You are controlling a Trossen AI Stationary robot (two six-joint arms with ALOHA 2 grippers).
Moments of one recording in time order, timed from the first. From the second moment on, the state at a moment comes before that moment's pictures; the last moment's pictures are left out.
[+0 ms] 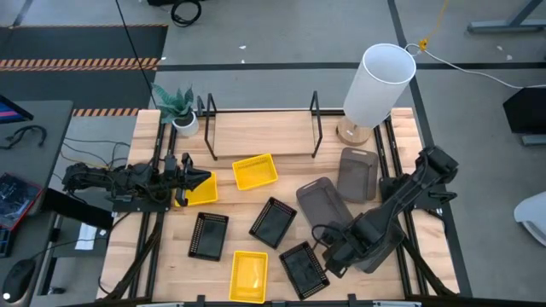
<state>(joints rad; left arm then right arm) -0.15 0.03 0.01 0.18 -0.30 -0.30 0.68 1.72 1.40 -1.13 -0.15 1.44</state>
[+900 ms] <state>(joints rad) -0.15 0.03 0.01 0.18 -0.30 -0.30 0.71 1.77 1.24 -1.03 -0.18 1.59</state>
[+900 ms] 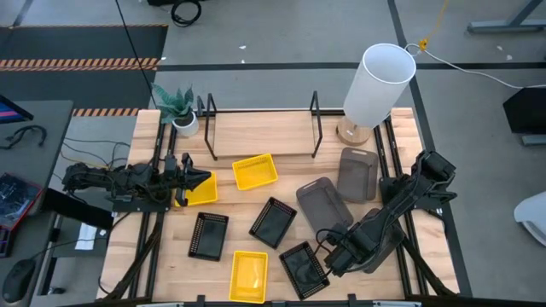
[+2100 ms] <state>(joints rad) -0.15 0.03 0.01 0.18 -0.30 -0.30 0.72 1.77 1.34 -1.03 -0.26 1.59</state>
